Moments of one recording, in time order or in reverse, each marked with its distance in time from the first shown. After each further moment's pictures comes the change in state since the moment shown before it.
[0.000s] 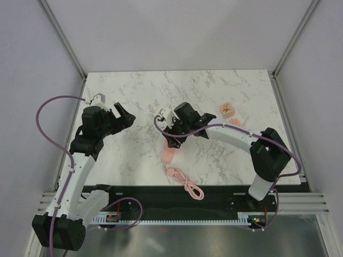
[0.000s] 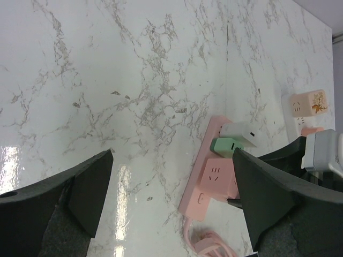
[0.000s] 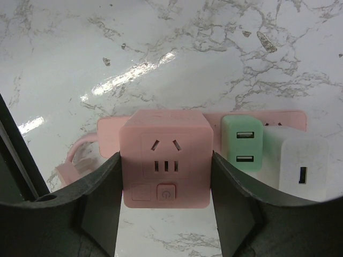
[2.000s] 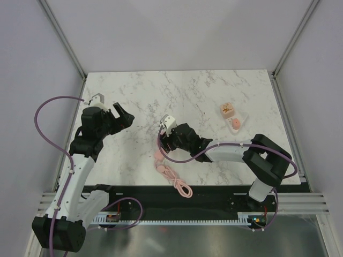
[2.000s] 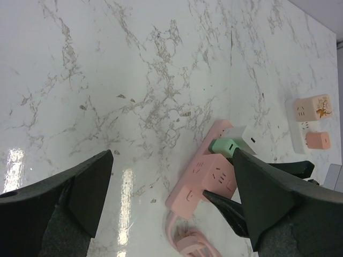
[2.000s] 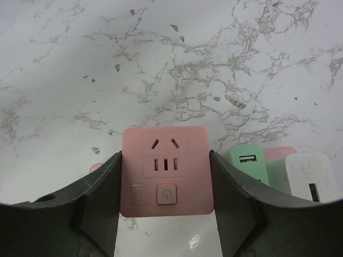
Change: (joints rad) left arm 0.000 -0.016 -0.003 0.000 -0.027 0.004; right arm 0.157 -0.014 -0.394 0.795 0.344 0.222
